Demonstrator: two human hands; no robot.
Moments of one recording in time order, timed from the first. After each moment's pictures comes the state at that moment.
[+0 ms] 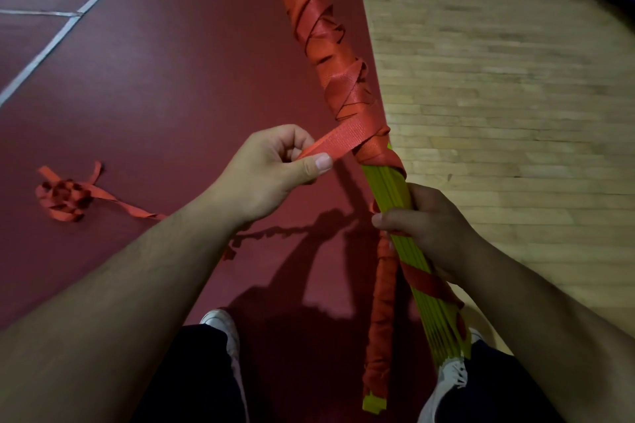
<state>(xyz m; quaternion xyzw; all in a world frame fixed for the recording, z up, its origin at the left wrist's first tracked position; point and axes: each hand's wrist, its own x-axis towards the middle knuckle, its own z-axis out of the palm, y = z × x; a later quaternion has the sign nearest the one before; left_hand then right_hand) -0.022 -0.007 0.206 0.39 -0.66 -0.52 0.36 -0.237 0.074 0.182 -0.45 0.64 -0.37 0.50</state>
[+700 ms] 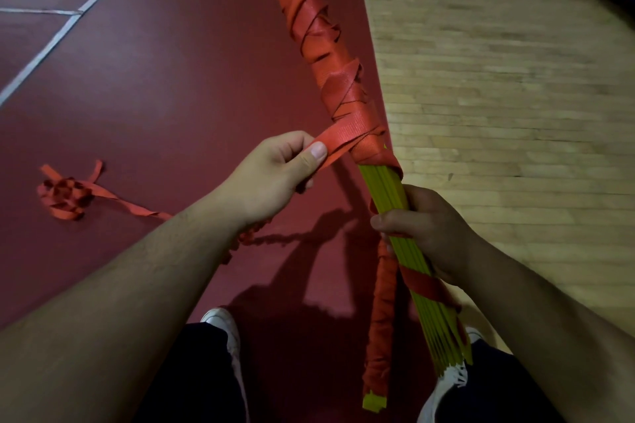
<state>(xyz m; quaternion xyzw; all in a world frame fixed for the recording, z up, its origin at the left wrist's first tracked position) -0.021 -0.009 0.200 0.41 -0.71 -0.49 0.30 -0.237 0.074 0.178 -0.45 0.61 -0.37 0.54</state>
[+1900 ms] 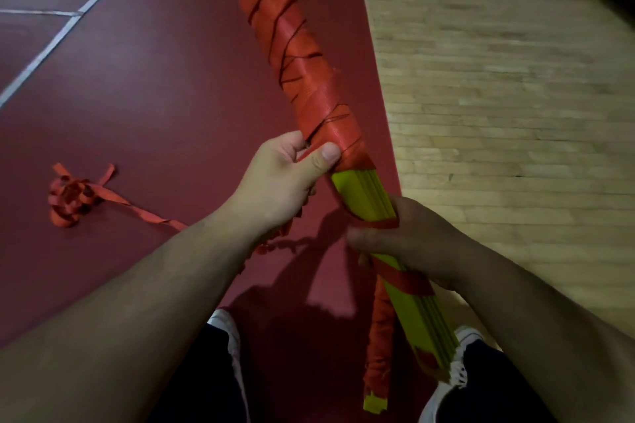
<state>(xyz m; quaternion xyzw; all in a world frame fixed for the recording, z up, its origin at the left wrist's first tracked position) -0.040 0.002 0.196 0.40 -0.59 -0.56 0.41 -0.225 0.078 0.192 -0.51 0.59 -0.27 0.57</state>
